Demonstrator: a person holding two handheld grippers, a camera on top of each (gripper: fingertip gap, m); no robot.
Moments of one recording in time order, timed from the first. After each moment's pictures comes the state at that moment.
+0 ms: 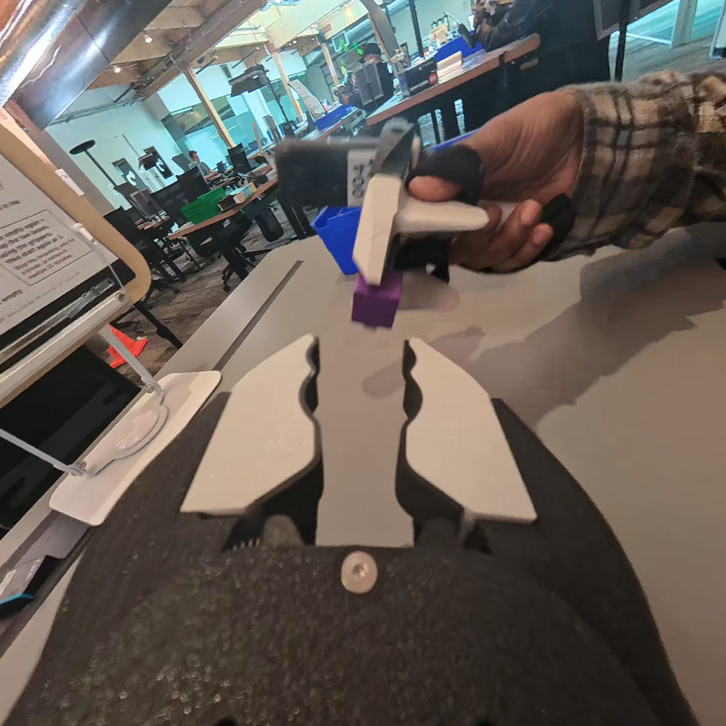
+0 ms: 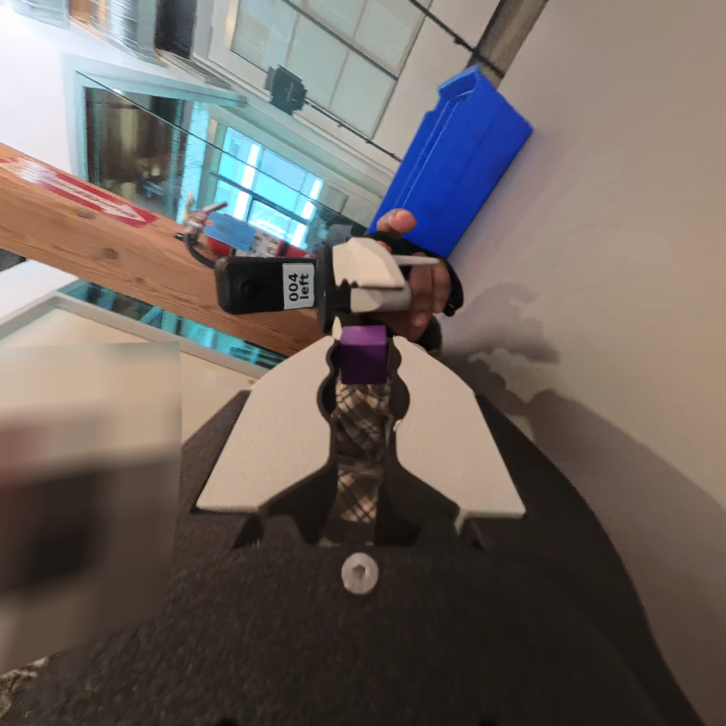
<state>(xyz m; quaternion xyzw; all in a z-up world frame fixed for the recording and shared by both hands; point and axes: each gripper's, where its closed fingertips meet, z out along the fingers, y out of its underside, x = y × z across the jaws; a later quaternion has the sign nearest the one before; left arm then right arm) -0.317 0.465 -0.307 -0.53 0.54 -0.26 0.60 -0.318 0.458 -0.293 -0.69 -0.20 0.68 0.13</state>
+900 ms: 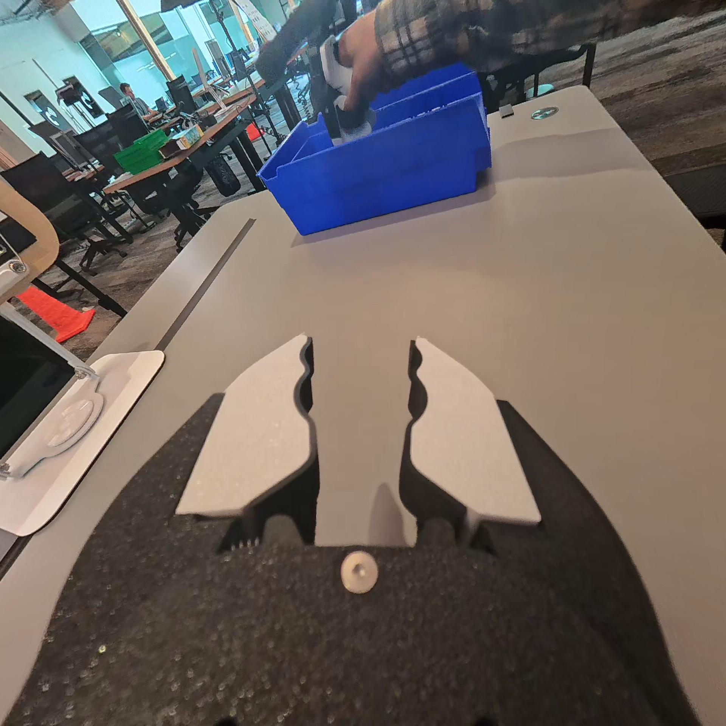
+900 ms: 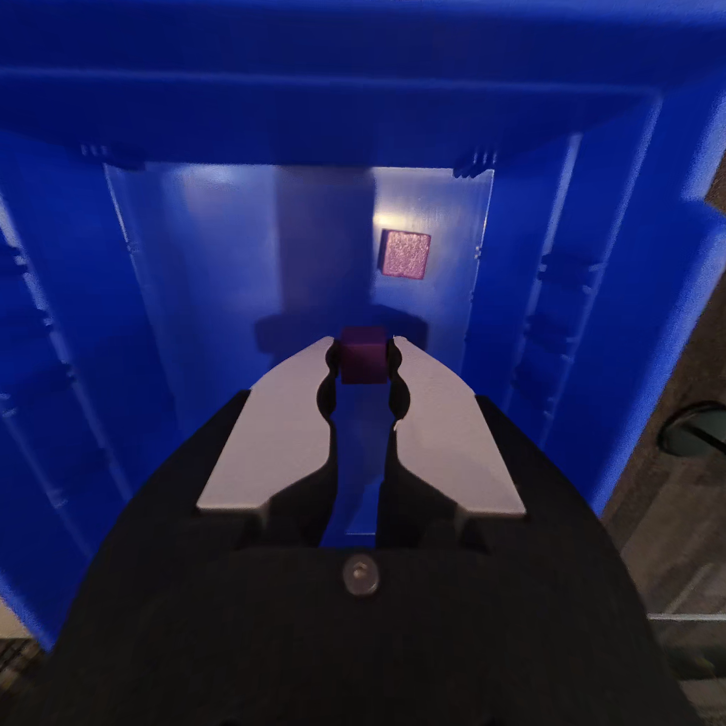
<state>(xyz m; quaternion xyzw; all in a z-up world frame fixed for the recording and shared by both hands) -0.293 0.457 -0.342 -0.56 0.57 -0.25 0.54 0.151 0.607 -0.419 -1.00 -0.03 0.00 0.07</state>
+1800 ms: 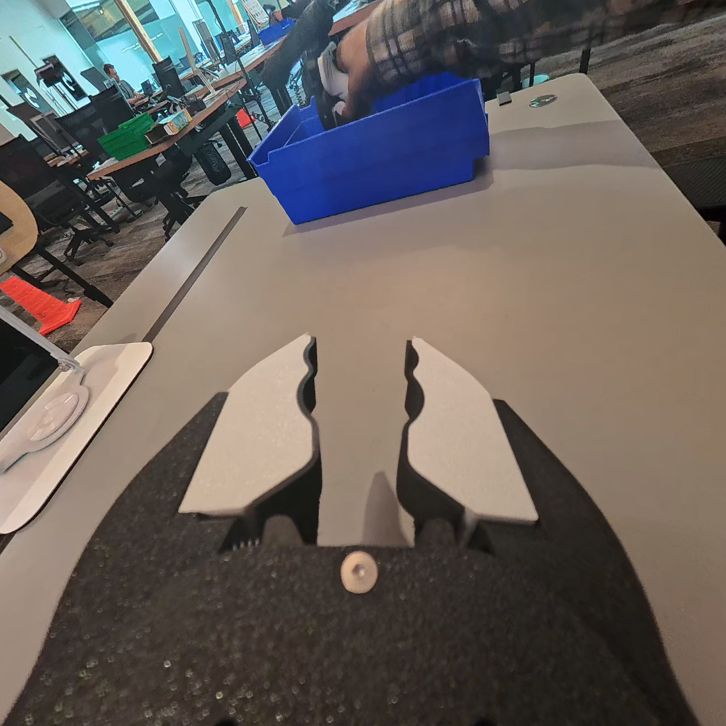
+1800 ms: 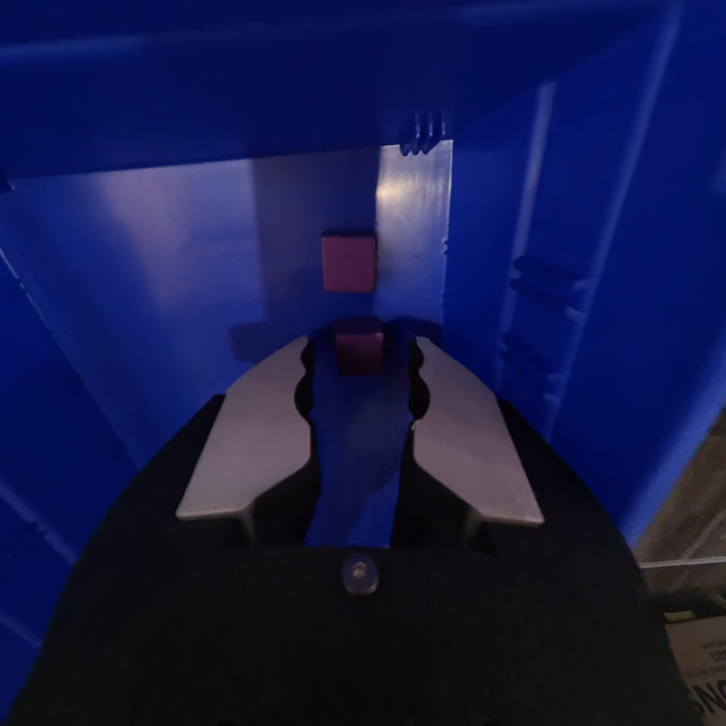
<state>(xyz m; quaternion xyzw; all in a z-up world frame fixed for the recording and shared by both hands) -0.293 0.458 -0.350 -0.57 0.58 -0.26 0.53 0.174 0.605 -0.445 -1.00 0.02 -0.02 0.03</state>
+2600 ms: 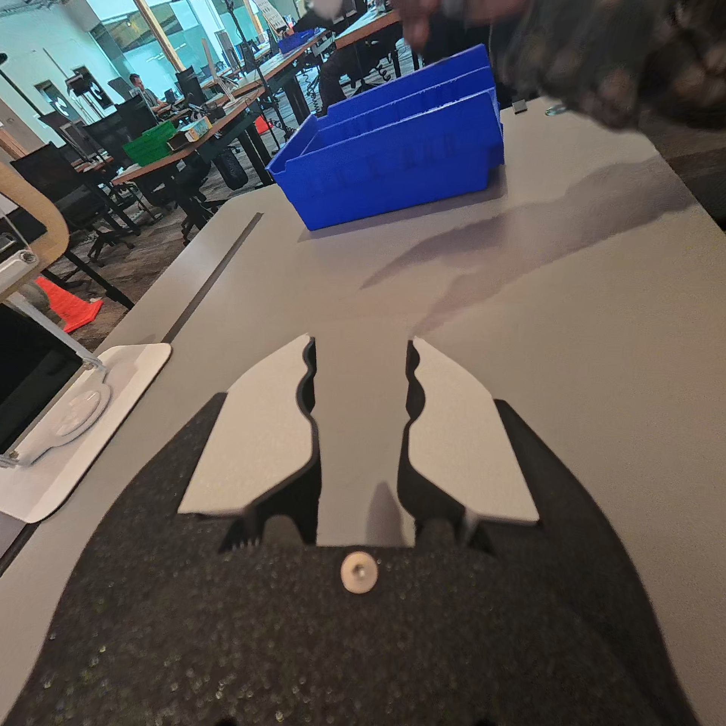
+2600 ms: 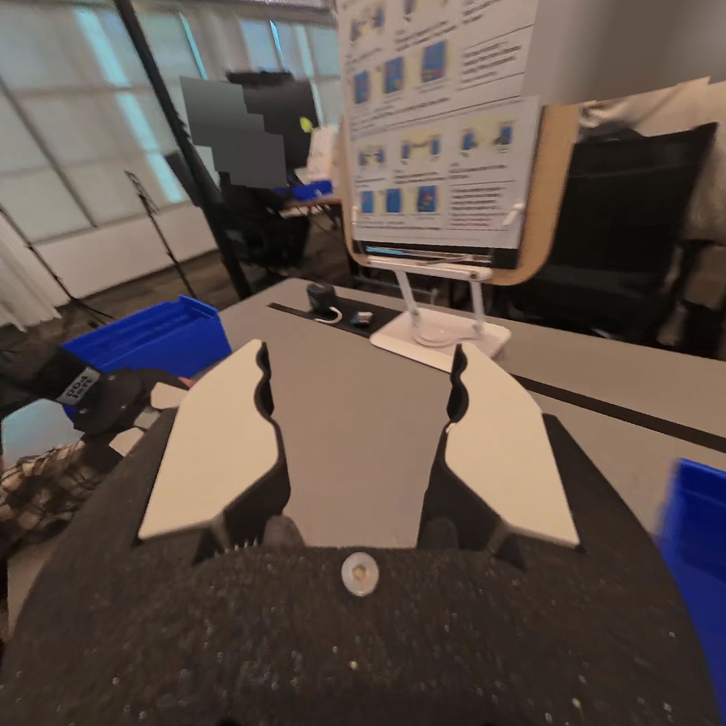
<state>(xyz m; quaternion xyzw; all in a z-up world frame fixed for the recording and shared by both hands) -0.294 0.462 -0.342 -0.57 0.57 -0.25 0.54 -0.124 0.535 -0.200 -0.69 -0.21 0.32 0.62</state>
